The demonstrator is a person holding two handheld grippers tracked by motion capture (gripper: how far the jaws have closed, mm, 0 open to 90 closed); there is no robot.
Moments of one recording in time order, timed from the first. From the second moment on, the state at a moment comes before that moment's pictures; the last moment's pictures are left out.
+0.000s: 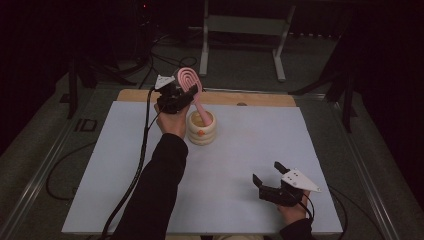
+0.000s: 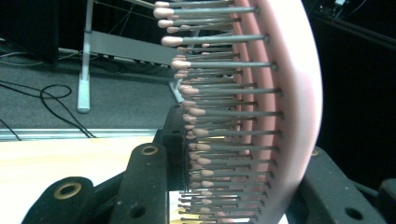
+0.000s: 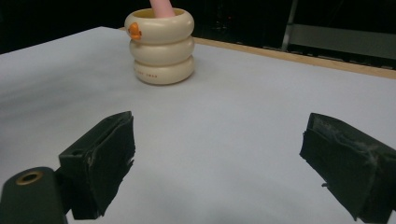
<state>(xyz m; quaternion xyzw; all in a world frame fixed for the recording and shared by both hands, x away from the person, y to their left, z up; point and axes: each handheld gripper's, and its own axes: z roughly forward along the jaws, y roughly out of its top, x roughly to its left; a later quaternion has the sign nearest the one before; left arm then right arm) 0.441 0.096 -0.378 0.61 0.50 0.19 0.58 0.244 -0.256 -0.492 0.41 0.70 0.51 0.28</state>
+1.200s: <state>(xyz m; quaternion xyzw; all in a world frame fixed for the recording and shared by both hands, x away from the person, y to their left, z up) 0.444 0.085 -0.392 0.63 0.50 0.18 0.56 0.244 -0.255 -0.492 0.41 0.70 0.51 0.28</state>
